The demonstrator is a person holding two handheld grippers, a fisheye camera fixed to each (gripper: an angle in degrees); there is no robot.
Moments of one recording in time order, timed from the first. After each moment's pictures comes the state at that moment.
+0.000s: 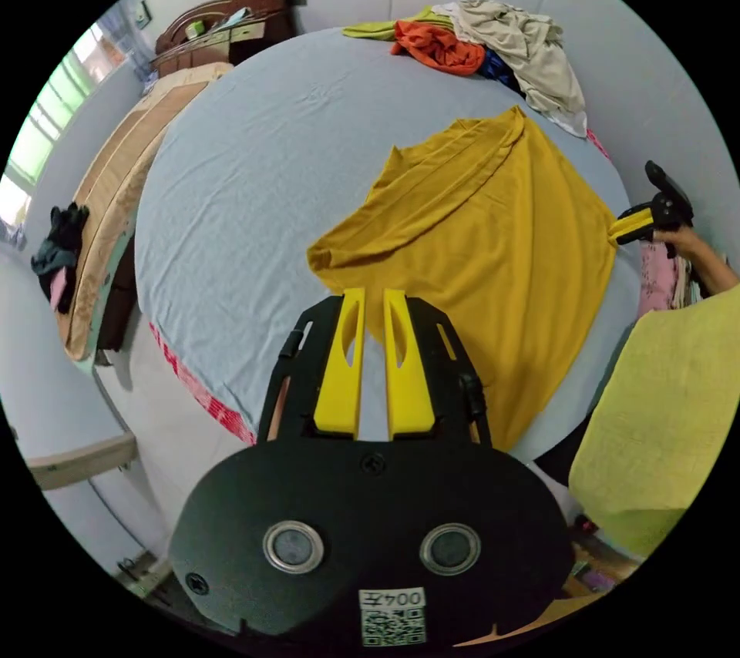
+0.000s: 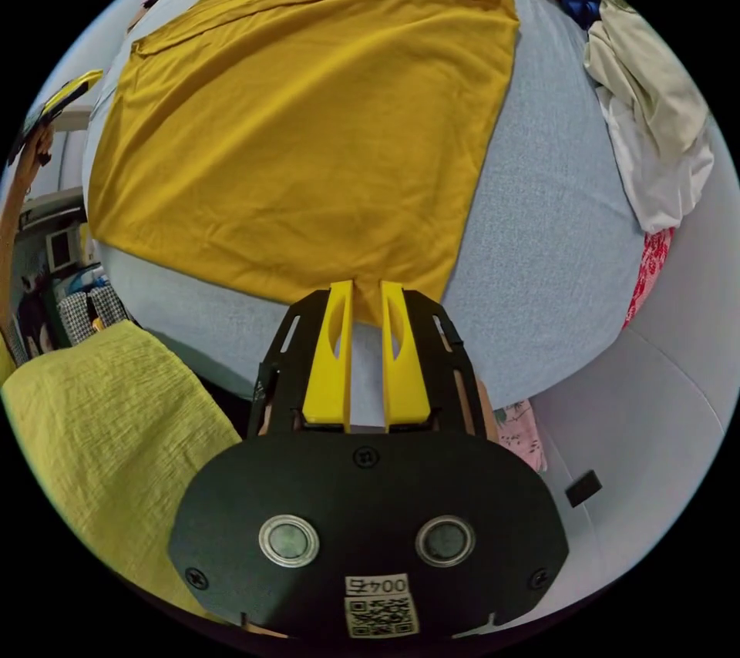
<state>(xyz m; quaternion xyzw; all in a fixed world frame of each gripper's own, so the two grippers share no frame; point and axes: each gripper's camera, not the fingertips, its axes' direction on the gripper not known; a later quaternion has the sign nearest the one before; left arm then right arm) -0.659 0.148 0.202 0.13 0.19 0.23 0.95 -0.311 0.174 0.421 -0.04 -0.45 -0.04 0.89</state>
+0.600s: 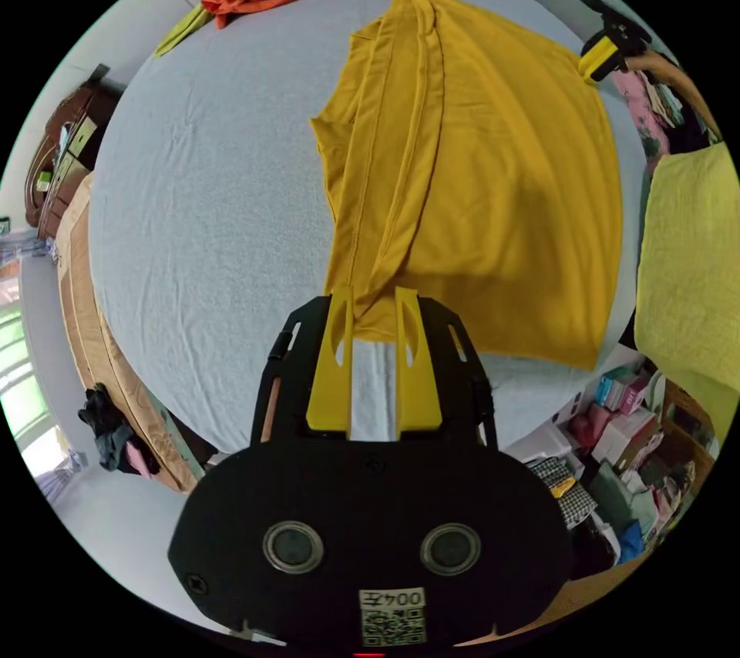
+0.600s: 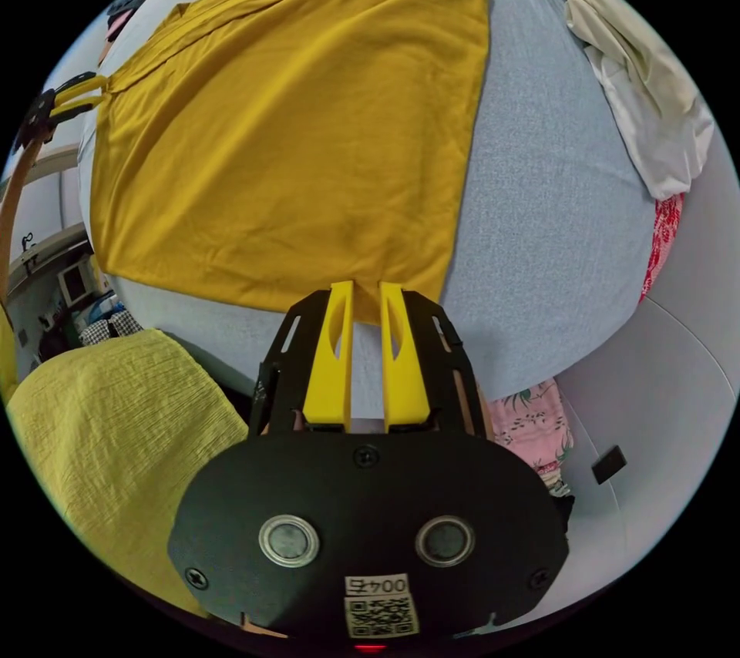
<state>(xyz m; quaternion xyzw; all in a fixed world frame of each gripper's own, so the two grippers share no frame) -0.590 0.035 0.210 0.05 0.09 0.51 0.86 -0.335 0.136 0.441 -0.08 -0.48 -0.01 0.87</state>
